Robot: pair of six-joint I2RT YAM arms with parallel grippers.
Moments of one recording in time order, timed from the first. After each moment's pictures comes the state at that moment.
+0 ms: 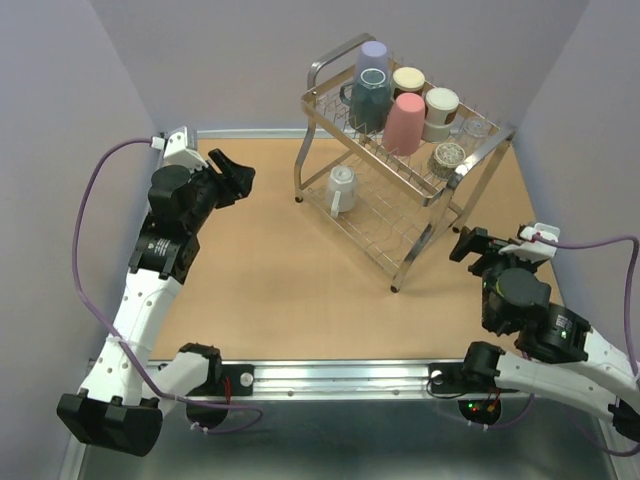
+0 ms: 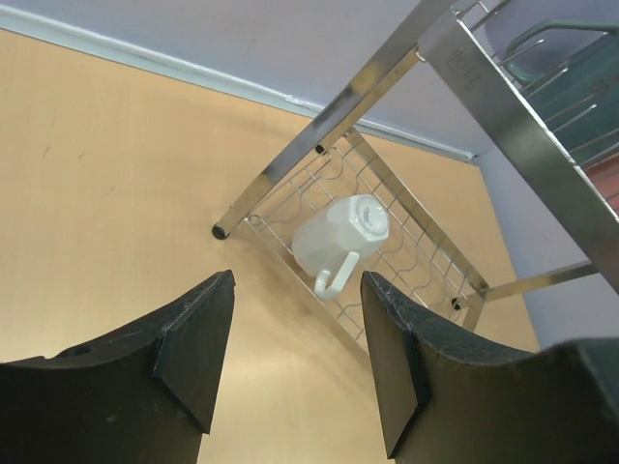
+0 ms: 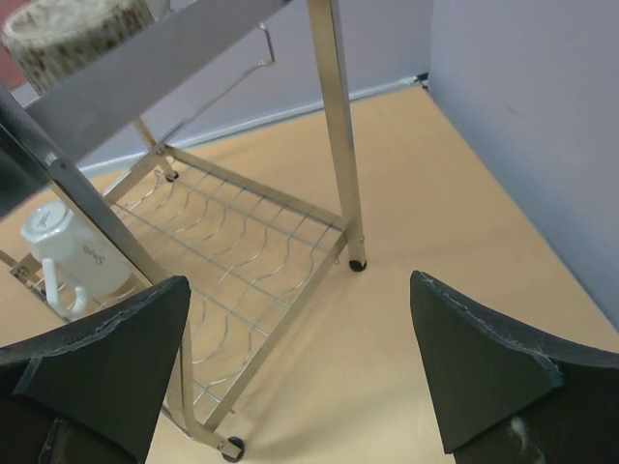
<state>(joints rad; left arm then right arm) -0.22 0.98 1.10 -0.29 0.07 -0.55 1.09 0.51 0.83 -0.41 1.35 0.24</state>
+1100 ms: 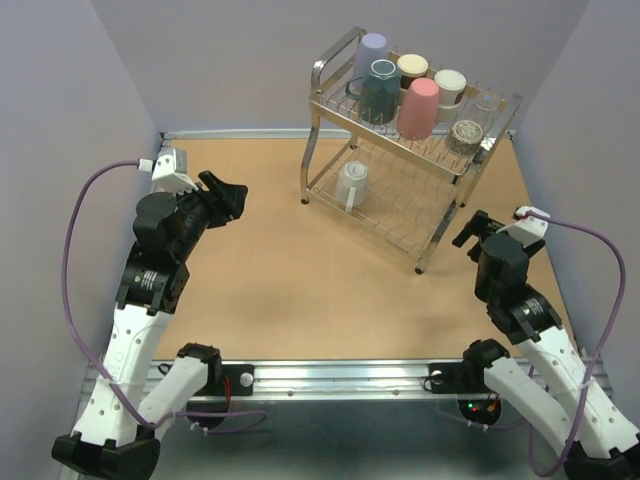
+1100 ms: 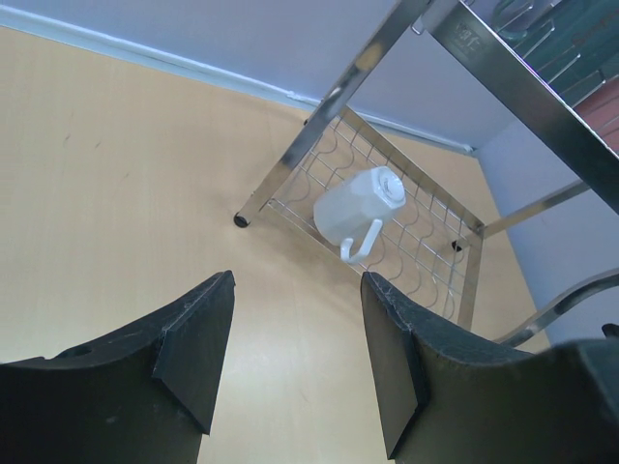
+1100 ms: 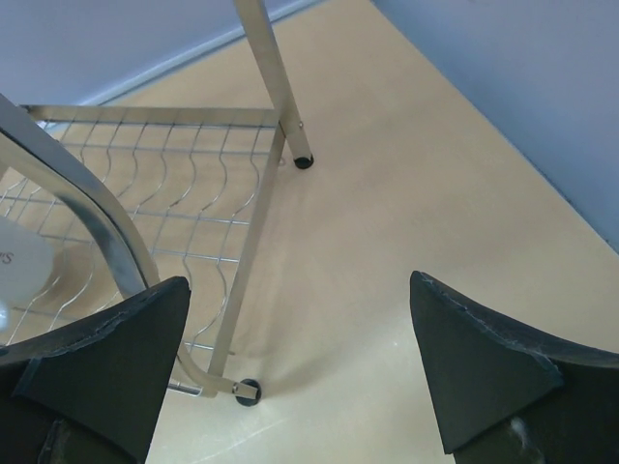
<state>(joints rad) -0.22 0.80 1.01 -0.35 0.07 -0.52 0.41 0.58 0.66 -0.37 0.80 0.40</state>
